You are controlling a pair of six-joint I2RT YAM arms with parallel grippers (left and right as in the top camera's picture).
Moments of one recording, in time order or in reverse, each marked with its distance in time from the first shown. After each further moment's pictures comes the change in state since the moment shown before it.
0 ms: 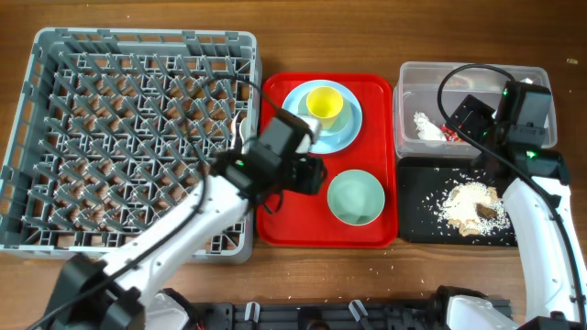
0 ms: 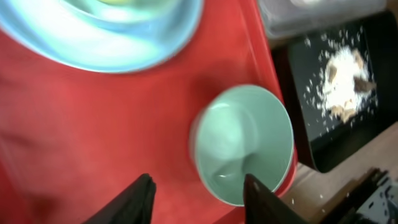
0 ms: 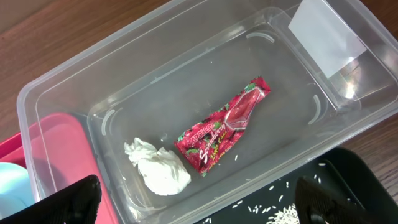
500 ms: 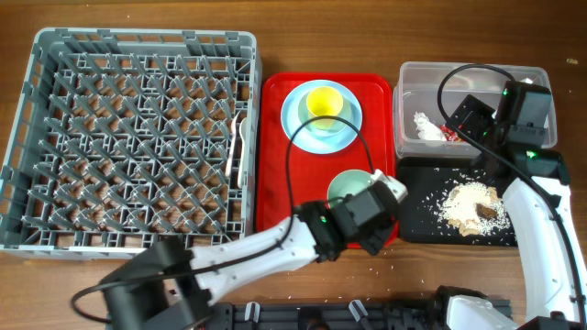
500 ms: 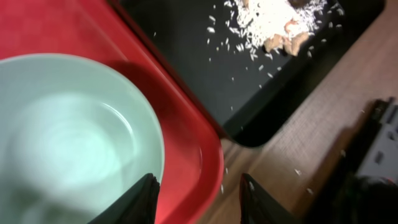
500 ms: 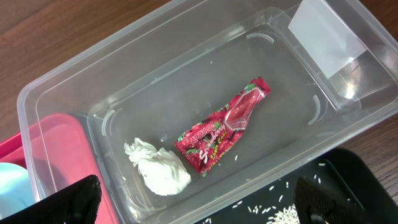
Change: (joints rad) left arm -0.446 0.204 0.002 0.300 -0.196 0.000; right arm 0.000 0.000 0.000 0.000 0.000 0.000
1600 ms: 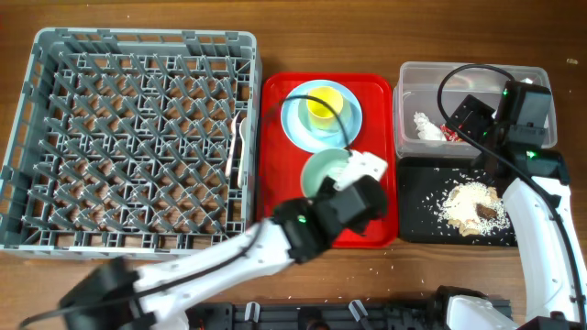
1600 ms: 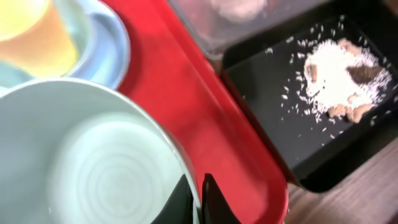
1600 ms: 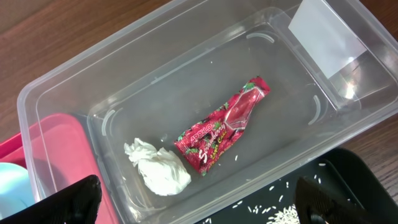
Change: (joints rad) left arm 0.046 -0.186 0.009 -0.141 -0.290 -0.011; right arm 0.000 0.000 0.000 0.000 0.000 0.000
